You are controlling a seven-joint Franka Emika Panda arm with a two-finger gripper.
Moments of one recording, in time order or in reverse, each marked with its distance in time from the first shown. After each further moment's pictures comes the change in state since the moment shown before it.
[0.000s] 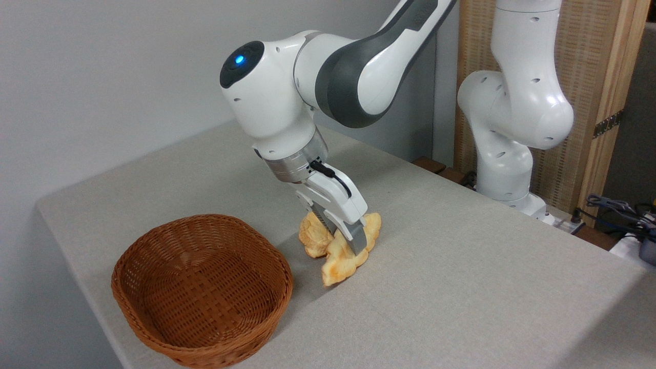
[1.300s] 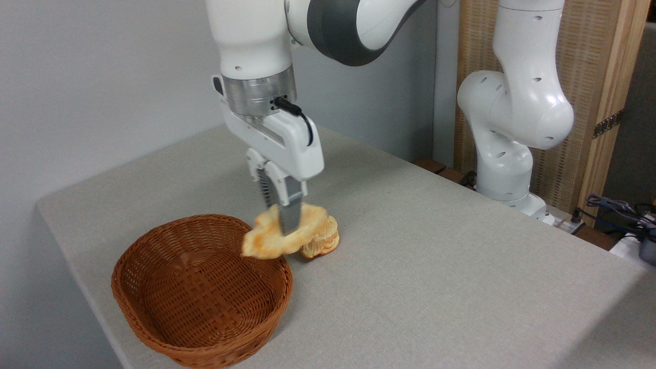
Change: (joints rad) arm 0.005 -0.034 0.001 0.176 -0.047 0.161 0.027
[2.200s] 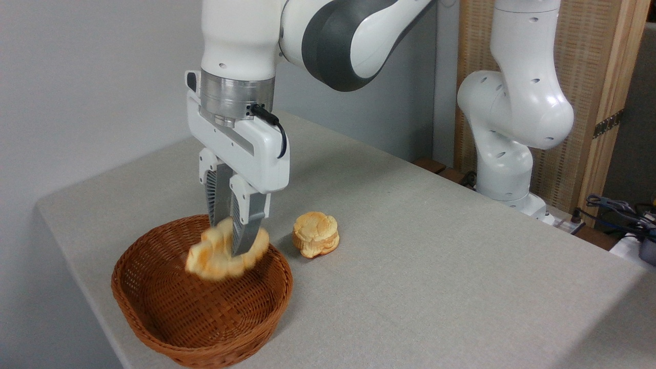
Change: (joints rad) arm 0.002 0.046 0.000 0.000 -0.070 0.272 0.000
